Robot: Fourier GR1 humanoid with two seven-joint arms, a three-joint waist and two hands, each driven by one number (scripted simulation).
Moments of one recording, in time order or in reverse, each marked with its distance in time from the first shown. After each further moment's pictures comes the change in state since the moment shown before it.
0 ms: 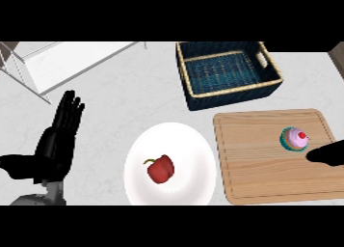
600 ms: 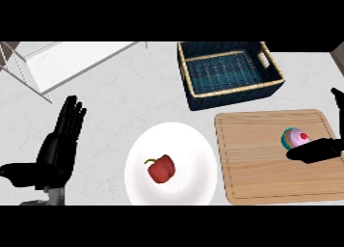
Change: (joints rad) left arm 0.040 -0.020 -0.007 -0.014 -0.023 -0.016 -0.021; right arm 0.006 0.153 0.034 0.059 0.153 -0.009 -0.025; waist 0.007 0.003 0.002
